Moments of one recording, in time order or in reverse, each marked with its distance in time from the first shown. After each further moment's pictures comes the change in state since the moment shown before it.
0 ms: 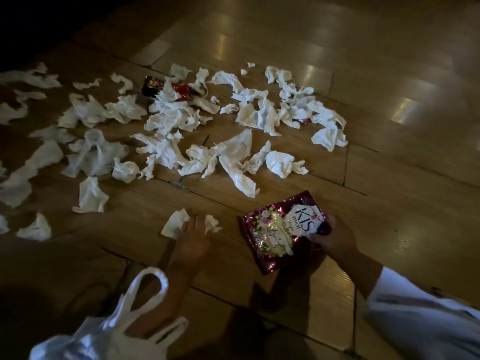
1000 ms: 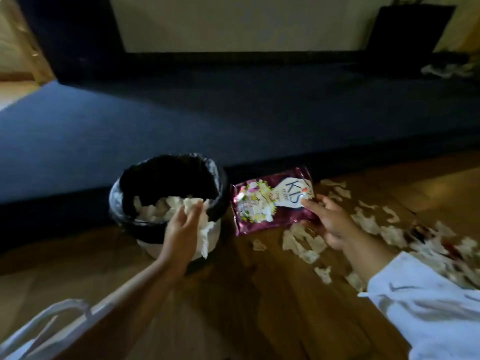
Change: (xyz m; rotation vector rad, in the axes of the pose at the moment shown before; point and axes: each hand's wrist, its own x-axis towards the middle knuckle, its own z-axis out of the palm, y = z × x) left_hand -0.412 -0.209 -0.394 -1.031 1.220 -0.430; right_hand -0.398 -0.472 0.204 0.531 -0.998 -0.473
